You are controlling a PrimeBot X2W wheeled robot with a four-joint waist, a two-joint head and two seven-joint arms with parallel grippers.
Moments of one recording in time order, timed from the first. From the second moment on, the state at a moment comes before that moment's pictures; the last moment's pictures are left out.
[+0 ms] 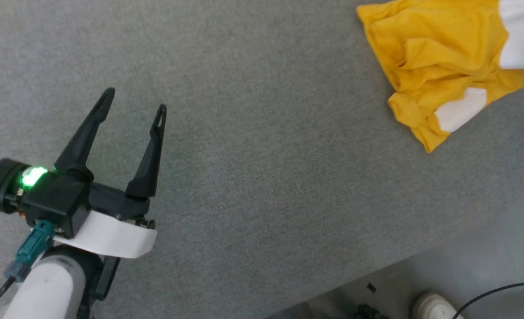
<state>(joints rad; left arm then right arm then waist) -0.21 0.45 -0.22 -0.39 -0.23 0.05 0.00 -0.88 -0.46 0.03 0.56 0.23 0.13 0.27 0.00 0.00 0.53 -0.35</state>
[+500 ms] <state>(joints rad) -0.26 0.48 -0.23 -0.41 -0.21 0.04 0.03 -0.91 -0.37 -0.19 0.73 0.04 0.13 0.15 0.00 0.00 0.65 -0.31</state>
